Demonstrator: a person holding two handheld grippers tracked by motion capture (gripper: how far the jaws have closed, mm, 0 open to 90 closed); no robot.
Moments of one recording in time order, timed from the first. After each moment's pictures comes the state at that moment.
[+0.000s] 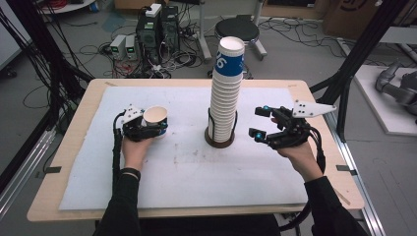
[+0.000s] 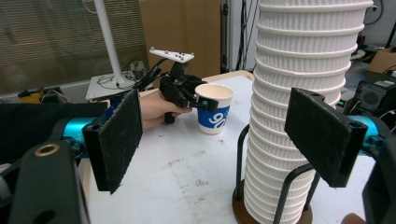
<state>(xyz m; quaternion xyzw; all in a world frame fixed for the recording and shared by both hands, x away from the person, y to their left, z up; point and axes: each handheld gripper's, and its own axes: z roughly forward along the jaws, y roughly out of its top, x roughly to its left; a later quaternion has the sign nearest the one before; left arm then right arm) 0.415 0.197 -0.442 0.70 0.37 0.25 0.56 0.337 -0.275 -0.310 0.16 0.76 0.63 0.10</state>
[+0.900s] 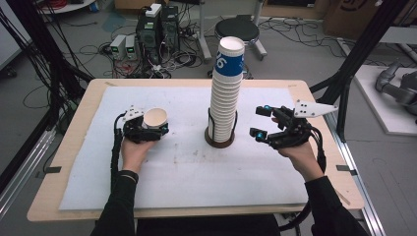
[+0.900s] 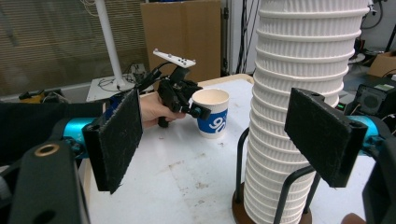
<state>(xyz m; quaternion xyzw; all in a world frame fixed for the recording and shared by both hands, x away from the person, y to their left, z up) 0.408 0.195 -0.438 0.71 0.41 0.22 0.53 0.336 -0.276 -0.309 0.16 0.75 0.63 0.10</state>
